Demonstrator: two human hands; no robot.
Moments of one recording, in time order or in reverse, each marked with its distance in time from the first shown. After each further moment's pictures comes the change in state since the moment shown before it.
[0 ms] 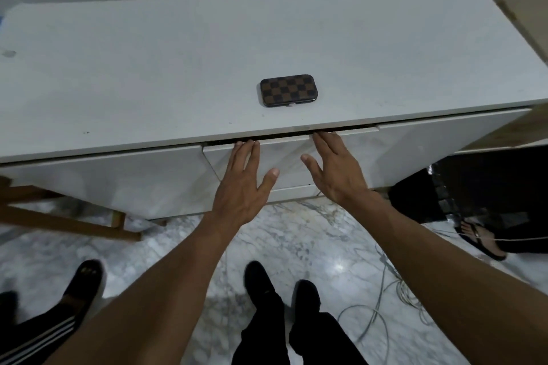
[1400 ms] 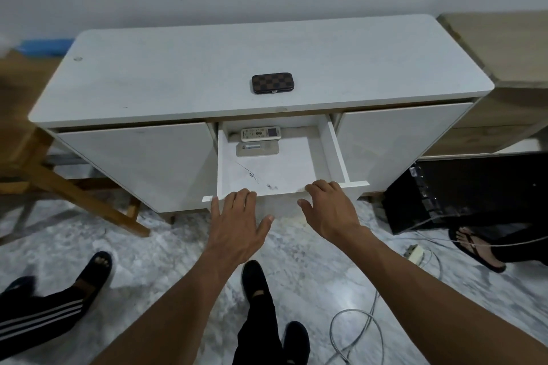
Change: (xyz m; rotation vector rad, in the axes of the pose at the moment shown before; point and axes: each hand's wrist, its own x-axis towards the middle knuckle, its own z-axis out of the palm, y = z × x) left_hand -0.182 0.058 0.018 0.450 -0.004 -0.034; right_hand -0.179 0.002 -0.020 -0.119 -0.131 -0.007
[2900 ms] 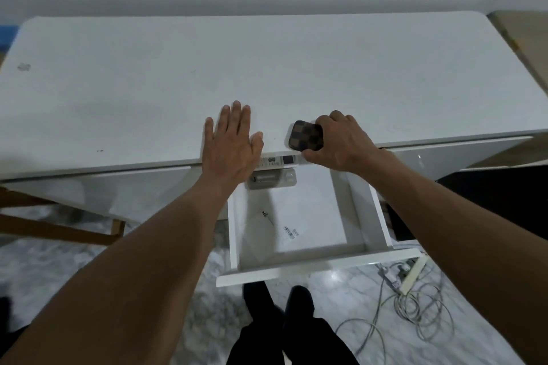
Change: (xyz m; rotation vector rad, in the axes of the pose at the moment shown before) left_hand 0.271 -0.089 -0.047 0.030 0.091 -0.025; right_hand 0.242 -0.042 -0.097 -0.032 -0.089 0.037
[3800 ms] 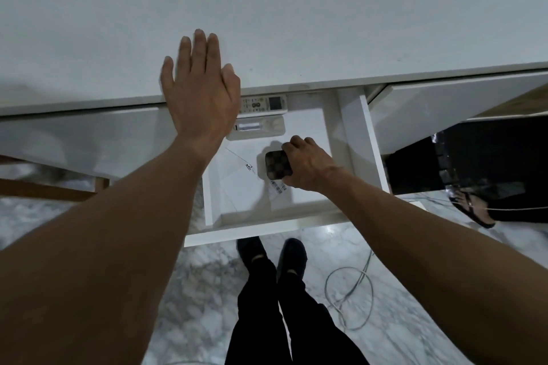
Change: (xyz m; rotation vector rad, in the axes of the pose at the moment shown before) left_hand -0.014 0.023 0.022 -0.015 0.215 -0.154; right_hand -0.032 0.031 0.162 -0.076 -0.296 -0.151
